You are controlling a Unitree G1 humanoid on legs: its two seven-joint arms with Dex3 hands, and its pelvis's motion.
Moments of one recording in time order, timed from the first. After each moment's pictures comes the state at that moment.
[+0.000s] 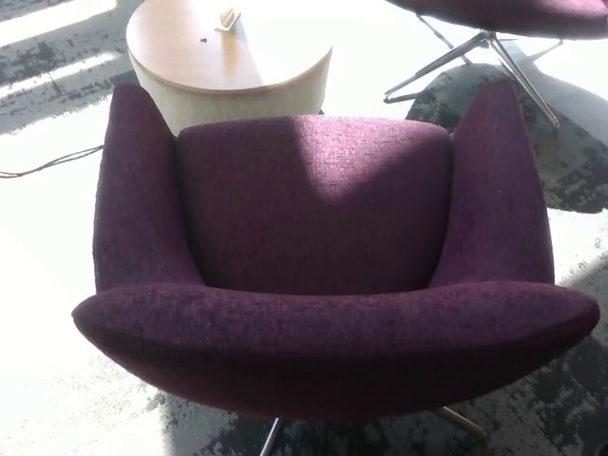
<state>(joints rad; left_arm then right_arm) 0.10 0.34 0.20 1.06 0.00 -0.35 -0.21 0.00 -0.09 -0.03 1.03 -0.10 -0.31 0.11</state>
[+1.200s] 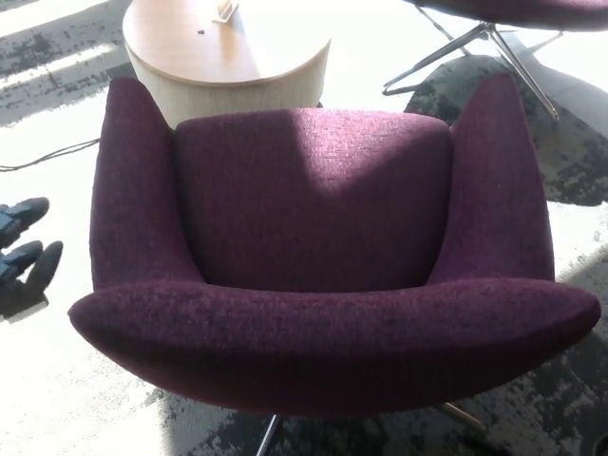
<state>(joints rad) -0.46 0.53 0.11 0.95 -0.05 -0.23 -0.31 -0.05 -0.09 -0.08 1.09 -0.03 -0.46 0.15</state>
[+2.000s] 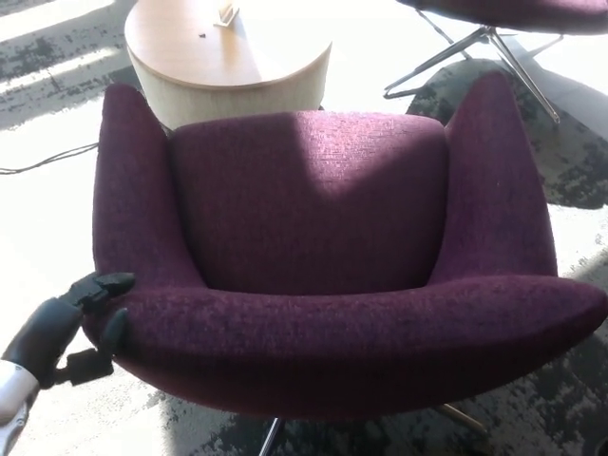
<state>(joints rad) -0.28 0.50 -0.13 0.73 0.07 -0.21 -0.24 -0.04 -0.09 -0.08 1.11 -0.03 -0.48 0.15</state>
